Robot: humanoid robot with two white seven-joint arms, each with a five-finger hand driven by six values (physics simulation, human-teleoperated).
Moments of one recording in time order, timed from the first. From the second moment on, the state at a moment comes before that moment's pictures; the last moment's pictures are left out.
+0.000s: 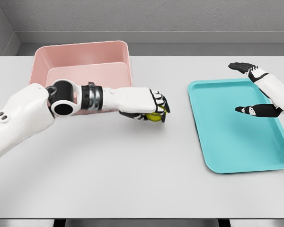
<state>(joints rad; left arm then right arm) -0.93 0.47 -1.08 -1.35 -0.44 -0.61 -0.34 -0.09 -0.63 -0.05 -1.60 0.14 -0.61 0.37</state>
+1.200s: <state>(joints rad) -1.00 0.68 -0.91 -1.19 -0.38 -0.61 -0.34 -0.09 -0.63 -0.05 -1.60 0.14 -0.61 0.37</state>
